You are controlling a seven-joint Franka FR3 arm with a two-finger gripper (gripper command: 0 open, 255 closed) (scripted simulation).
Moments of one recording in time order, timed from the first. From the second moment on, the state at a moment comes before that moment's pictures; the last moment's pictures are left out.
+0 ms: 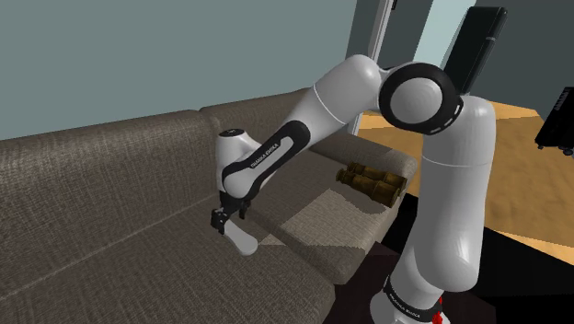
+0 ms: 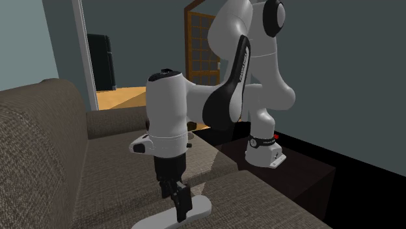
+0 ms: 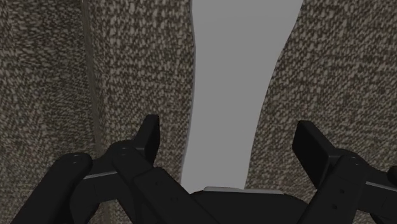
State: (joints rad) arm 0.12 0.28 0.15 -2.19 -0.04 2.46 0.25
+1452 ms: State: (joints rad) arm 0.12 0.32 0.14 -2.19 -0.05 2.52 0.26
